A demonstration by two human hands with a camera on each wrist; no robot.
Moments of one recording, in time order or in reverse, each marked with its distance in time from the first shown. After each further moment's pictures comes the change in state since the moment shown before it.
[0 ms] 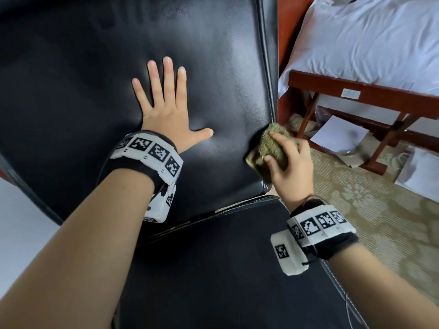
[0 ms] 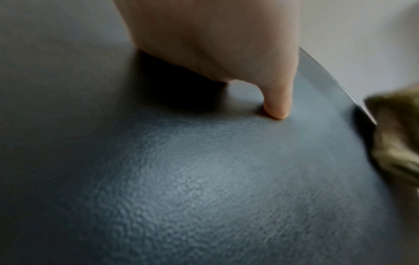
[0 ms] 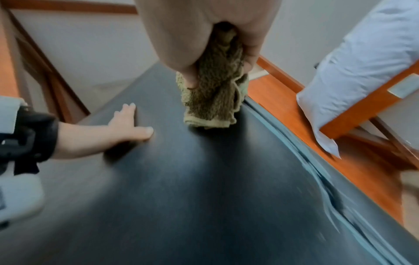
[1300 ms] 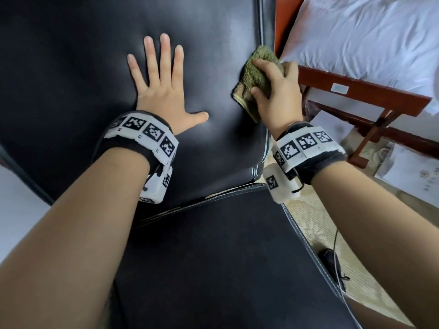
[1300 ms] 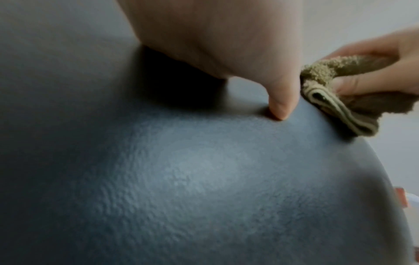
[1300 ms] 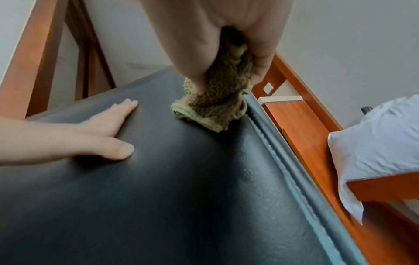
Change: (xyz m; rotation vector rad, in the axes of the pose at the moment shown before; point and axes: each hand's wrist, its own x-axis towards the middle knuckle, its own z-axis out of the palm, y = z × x) left_hand -0.005 0.002 -0.008 -0.008 0.014 0.009; right_hand 0.088 -0.044 -0.001 -0.108 -0.118 -0.020
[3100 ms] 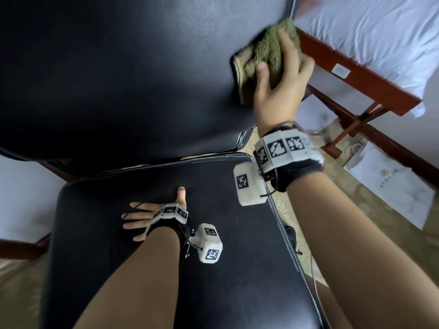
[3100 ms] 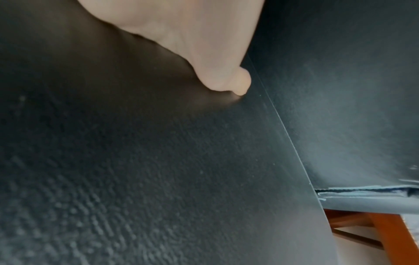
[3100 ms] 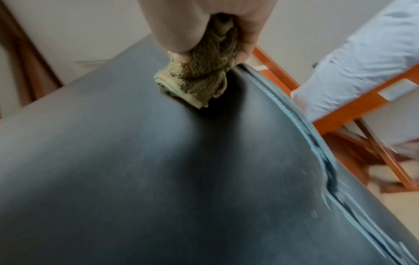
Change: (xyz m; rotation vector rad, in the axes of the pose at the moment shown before) left_hand -0.217 0.120 0.129 -0.529 -0.924 -1.477; right_hand -0.059 0.028 0.039 0.147 0.251 -0.093
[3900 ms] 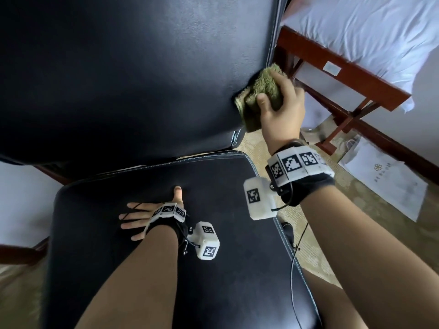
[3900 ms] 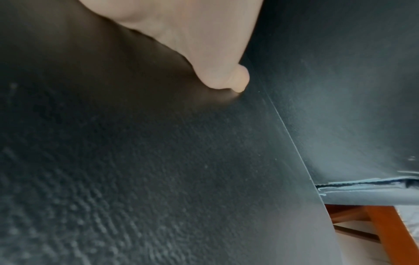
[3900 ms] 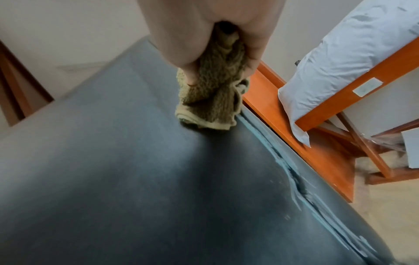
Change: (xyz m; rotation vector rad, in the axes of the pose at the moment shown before) left_hand -0.007 0.001 -0.002 0.086 -0.036 -0.008; right_hand -0.017 0.021 -0.032 -0.110 -0.173 0.240
